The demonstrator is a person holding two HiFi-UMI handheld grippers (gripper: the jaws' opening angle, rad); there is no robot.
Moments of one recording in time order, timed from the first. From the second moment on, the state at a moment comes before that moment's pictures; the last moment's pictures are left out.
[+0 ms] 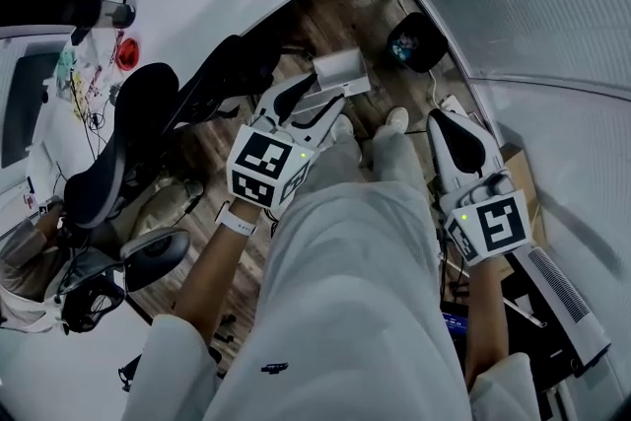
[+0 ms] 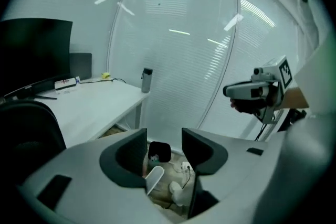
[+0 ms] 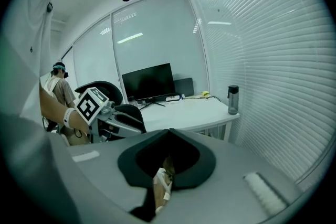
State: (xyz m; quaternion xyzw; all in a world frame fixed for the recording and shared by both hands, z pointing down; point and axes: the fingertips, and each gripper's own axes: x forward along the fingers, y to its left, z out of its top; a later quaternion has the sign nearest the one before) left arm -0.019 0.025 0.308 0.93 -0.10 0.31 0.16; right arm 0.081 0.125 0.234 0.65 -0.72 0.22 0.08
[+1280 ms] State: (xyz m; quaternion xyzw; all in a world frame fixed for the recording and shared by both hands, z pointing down) left arm -0.046 0.079 0.160 0.97 -0.13 0.13 0.18; right arm 0.059 0.160 0.155 0.65 -0.74 0.12 0.13
